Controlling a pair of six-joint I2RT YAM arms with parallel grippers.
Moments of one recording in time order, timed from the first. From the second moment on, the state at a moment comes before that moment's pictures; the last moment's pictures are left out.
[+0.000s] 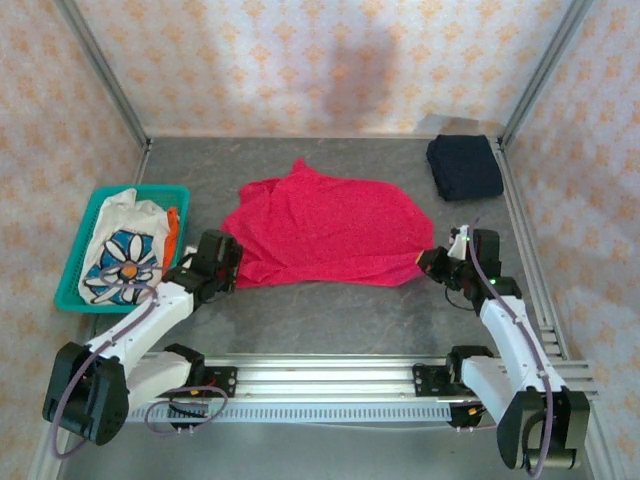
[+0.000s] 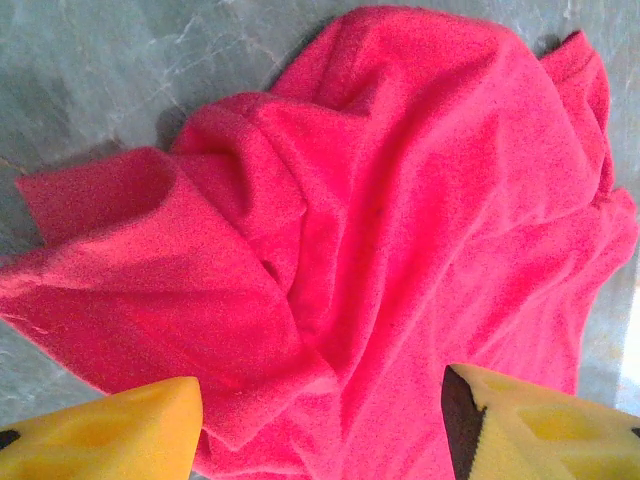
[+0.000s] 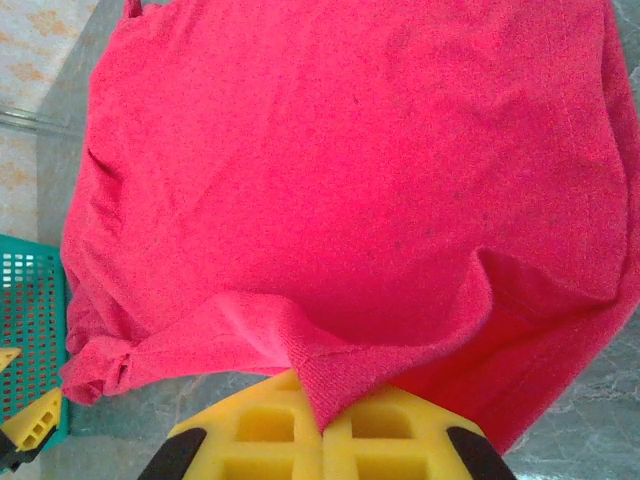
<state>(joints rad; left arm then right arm) -0.29 1.06 0.54 -0.41 -0.17 -1.65 -0.03 0.87 0.52 -0.46 -0.51 0.58</state>
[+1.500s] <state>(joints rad) -0.29 1.19 0.60 -0.43 -0.13 -1.82 -0.03 0.88 0.53 -0.49 -0.51 0.58</state>
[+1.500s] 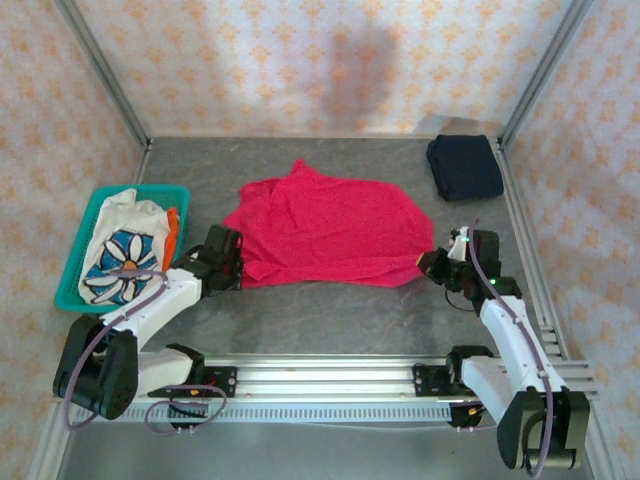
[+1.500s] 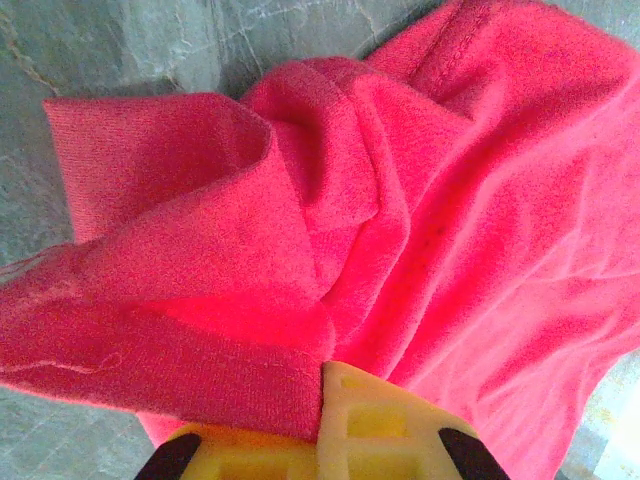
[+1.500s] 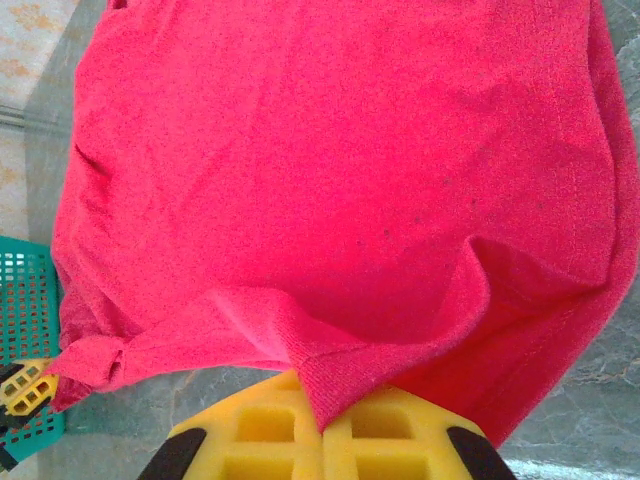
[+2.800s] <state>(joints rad) -0.23 1.17 0.60 -0.45 -0.11 -1.67 -0.03 0.84 0.58 -0.51 -0.47 0.59</state>
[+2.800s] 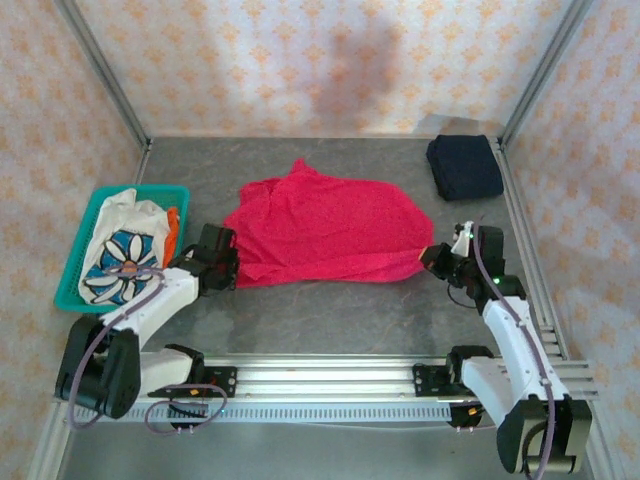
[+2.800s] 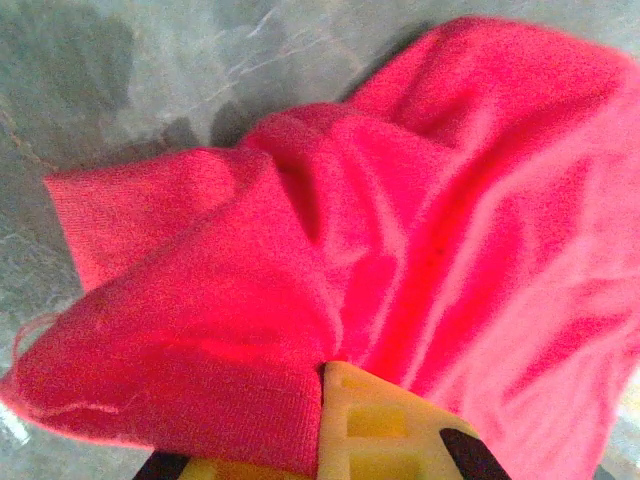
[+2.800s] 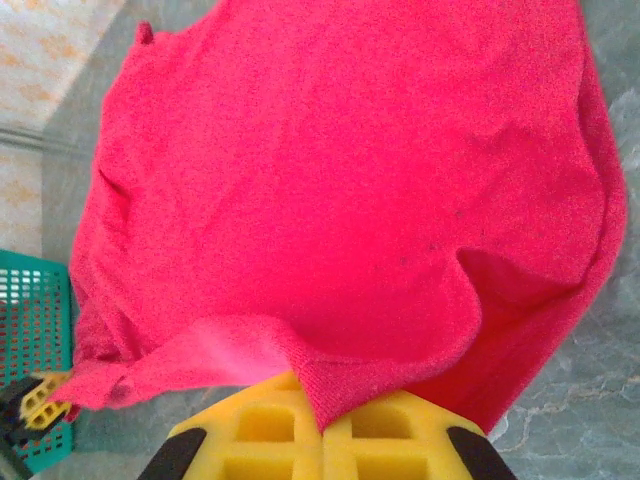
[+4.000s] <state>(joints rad) -0.14 1.74 1.69 -0.79 -0.34 -1.07 -0.02 1.53 1.32 -0.40 -0.28 0.51</state>
